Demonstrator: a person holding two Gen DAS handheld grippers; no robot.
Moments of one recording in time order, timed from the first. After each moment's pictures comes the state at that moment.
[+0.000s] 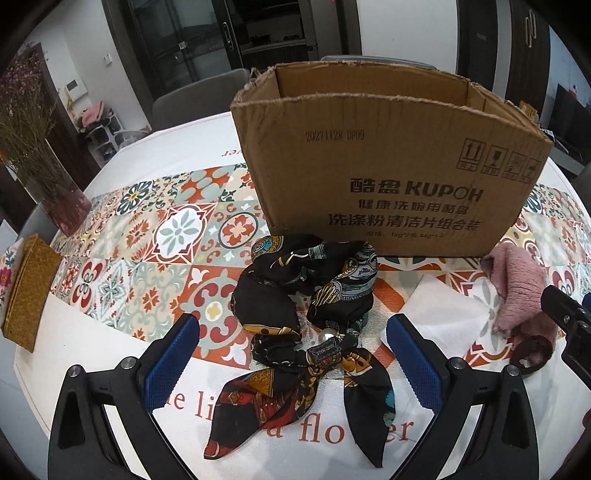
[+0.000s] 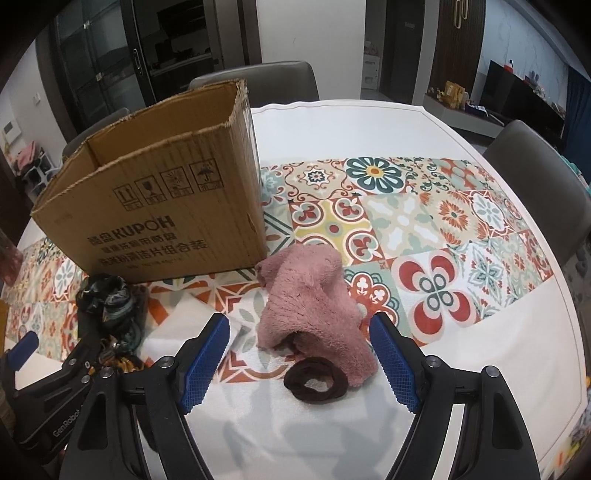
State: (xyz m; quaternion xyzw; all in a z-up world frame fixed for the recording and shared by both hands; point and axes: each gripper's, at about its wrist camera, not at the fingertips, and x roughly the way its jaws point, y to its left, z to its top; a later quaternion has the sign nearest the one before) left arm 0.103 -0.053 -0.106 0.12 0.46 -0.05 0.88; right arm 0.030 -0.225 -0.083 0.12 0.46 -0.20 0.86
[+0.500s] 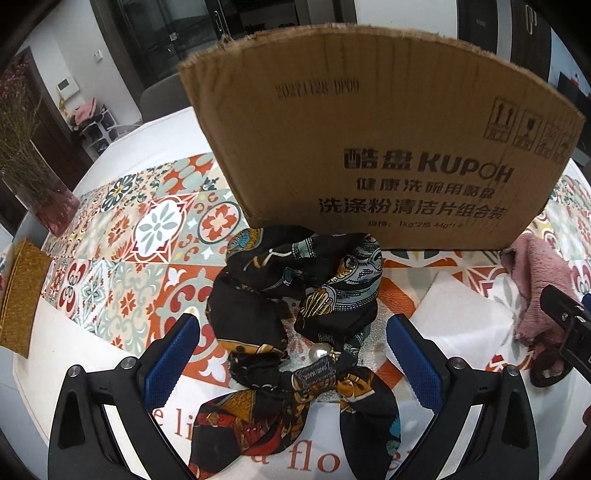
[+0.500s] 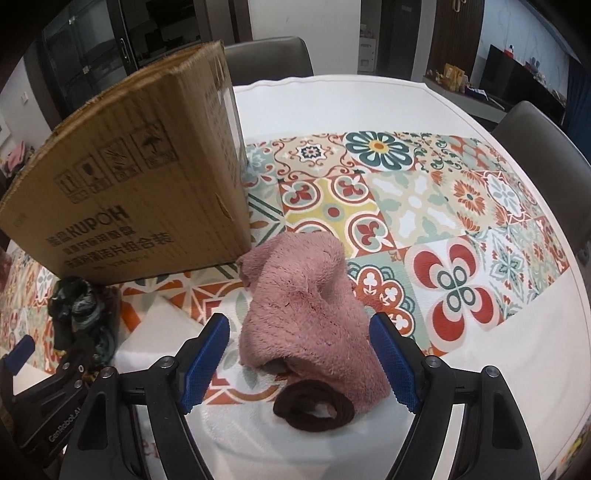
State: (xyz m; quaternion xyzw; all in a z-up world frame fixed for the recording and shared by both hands) left arm 0.128 -0.066 -0.140 0.13 0.48 -0.05 0.87; right arm 0.056 -0.242 -0.121 0.14 0.49 -0.20 0.84
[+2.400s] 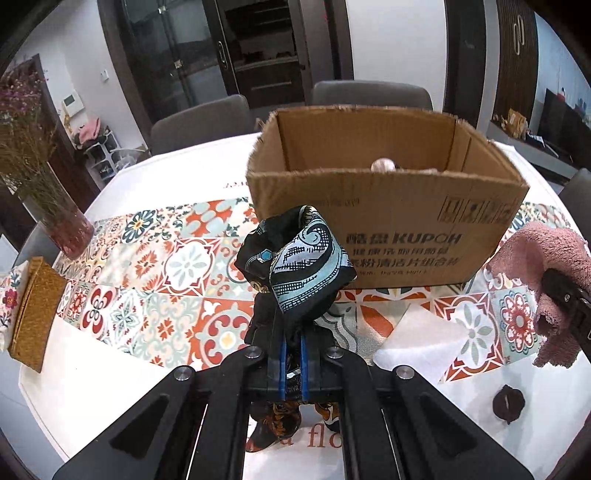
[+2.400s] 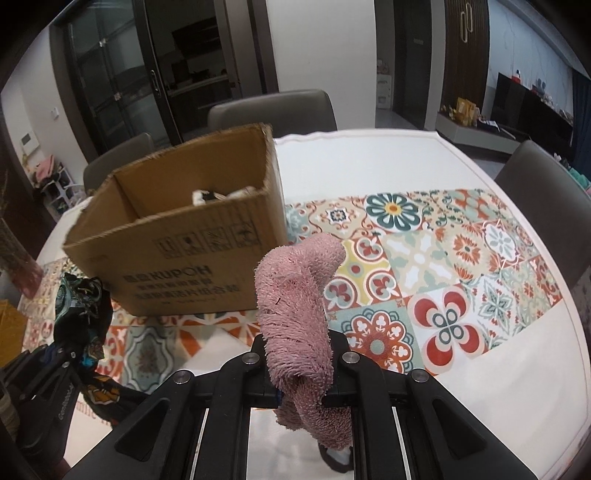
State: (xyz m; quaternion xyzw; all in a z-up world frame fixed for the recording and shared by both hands) left arm 0.097 -0.047 -0.057 0.11 0.42 -0.08 0.90; right arm 0.037 -0.221 -0.048 0.13 0.41 -0.17 0.89
